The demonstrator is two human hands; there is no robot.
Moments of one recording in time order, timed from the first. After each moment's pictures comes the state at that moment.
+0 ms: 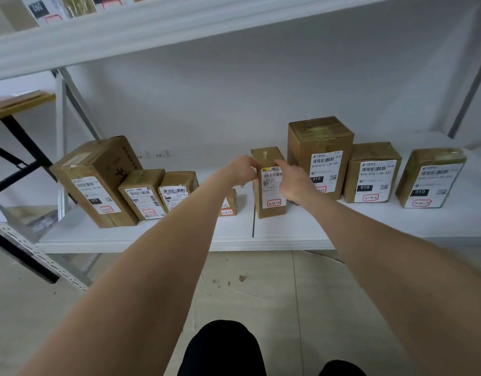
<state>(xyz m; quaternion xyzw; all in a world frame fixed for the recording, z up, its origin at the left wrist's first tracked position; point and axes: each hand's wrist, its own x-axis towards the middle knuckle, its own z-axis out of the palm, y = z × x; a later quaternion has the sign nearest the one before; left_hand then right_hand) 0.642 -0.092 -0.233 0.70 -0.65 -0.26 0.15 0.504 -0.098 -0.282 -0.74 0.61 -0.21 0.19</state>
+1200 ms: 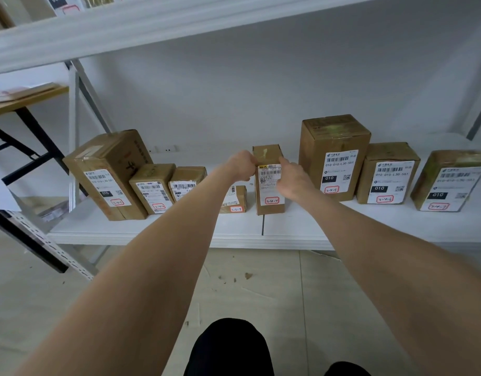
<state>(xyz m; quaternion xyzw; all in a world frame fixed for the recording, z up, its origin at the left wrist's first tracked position) 0.669 -0.103 -0.239 0.71 -0.63 -0.26 0.17 0.536 -0.109 -0.288 -0.75 0.60 -0.21 0.18</state>
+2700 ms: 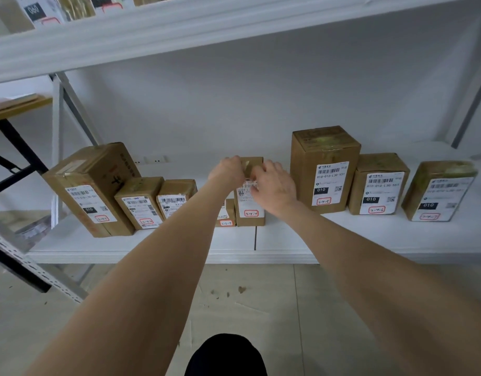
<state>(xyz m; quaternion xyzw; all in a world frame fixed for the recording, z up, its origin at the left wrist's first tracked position) 0.673 -0.127 -0.240 0.76 -0.64 -0.05 0.10 0.551 -0.105 -0.276 -0.82 0.53 -0.23 -0.02</state>
